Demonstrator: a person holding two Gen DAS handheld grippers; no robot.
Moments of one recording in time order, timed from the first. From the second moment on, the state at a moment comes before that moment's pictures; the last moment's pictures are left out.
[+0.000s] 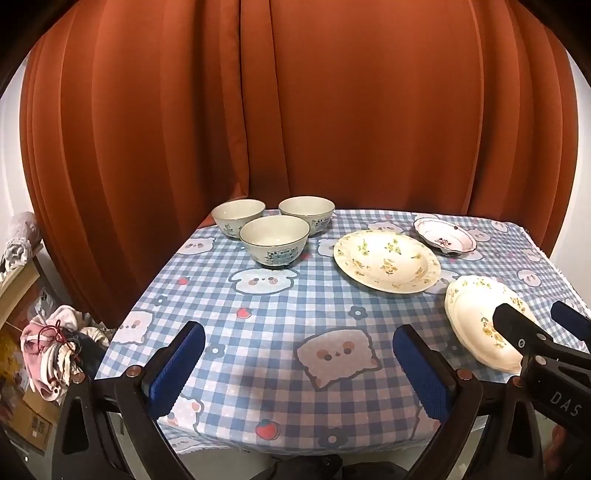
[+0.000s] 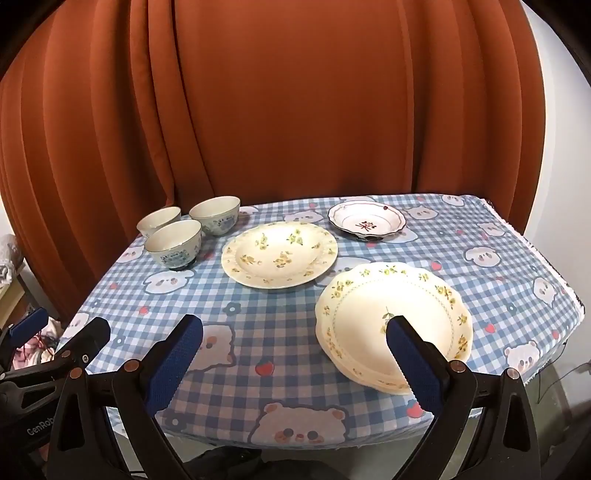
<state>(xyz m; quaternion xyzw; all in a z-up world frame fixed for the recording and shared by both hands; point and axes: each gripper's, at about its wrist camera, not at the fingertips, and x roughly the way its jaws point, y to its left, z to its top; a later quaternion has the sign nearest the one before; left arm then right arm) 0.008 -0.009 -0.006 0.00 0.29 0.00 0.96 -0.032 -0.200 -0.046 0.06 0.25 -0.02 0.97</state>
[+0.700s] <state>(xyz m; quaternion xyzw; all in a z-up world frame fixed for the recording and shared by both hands) 0.014 -0.015 -0.011 0.00 0.30 0.00 0.95 -0.032 -0.207 -0.050 0.05 0.24 -0.02 0.97</state>
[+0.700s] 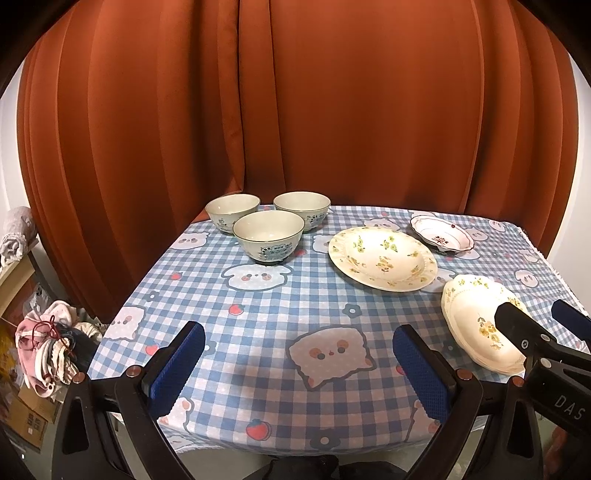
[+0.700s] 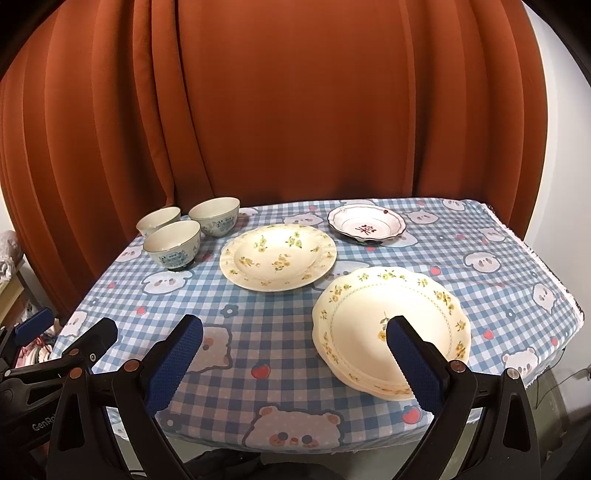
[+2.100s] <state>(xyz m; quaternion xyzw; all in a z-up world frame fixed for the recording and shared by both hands) 0.010 -0.012 -0.011 0.00 0.31 0.00 0.95 -0.029 -0.208 -0.051 0.05 0.26 -0.04 0.96</state>
